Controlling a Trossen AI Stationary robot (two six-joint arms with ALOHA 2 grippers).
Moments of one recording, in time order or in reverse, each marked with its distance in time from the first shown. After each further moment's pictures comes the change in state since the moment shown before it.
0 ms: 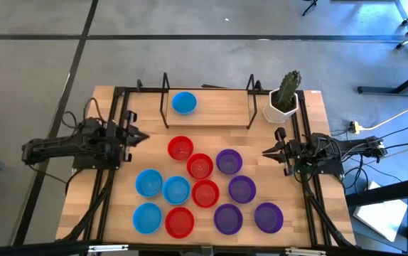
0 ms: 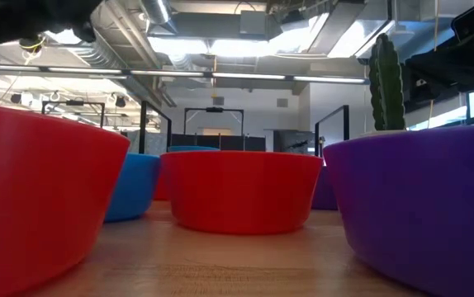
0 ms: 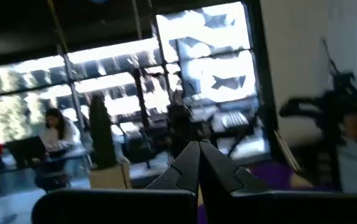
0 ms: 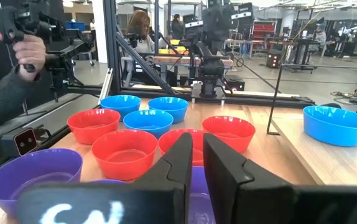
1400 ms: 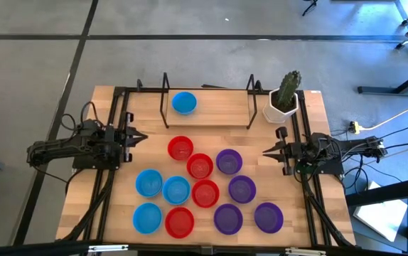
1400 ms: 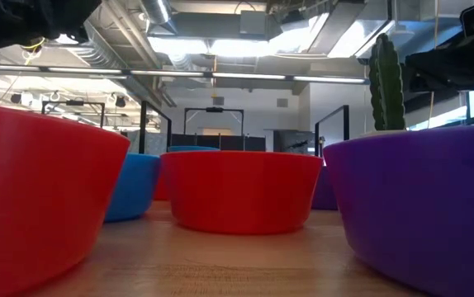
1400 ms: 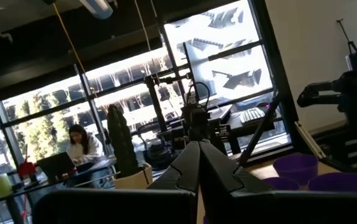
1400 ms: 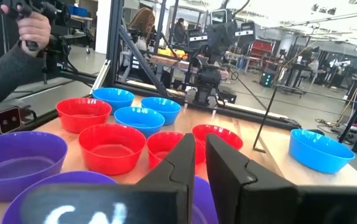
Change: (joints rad) left arm -0.006 -0.116 -0.043 -0.016 -0.053 0.132; right arm 0.000 0.000 0.000 0.015 0.000 -0.181
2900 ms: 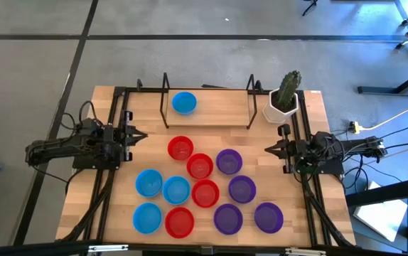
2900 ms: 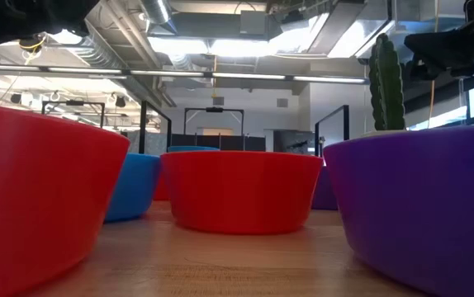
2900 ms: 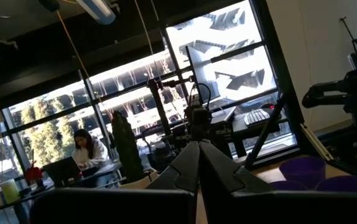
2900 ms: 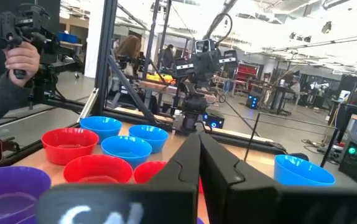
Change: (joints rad) left arm 0.000 0.036 0.022 0.022 -0.008 0.018; right arm 0.000 0.000 0.000 0.115 0.027 0.006
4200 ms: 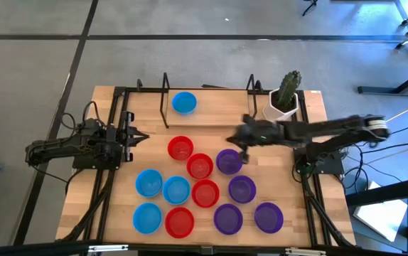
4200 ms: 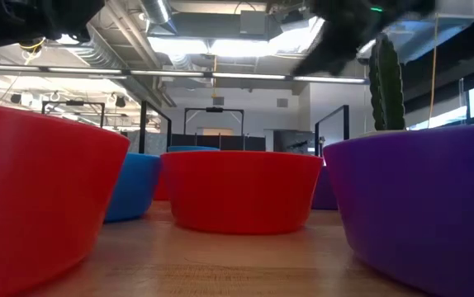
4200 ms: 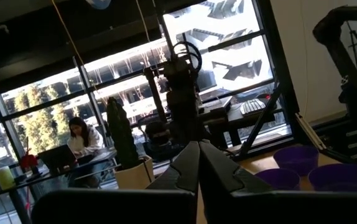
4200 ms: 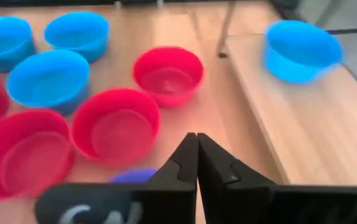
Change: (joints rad) left arm 0.000 0.000 0.000 -0.054 0.000 -0.009; right arm -0.126 1.199 0.859 -0.341 0.108 0.231
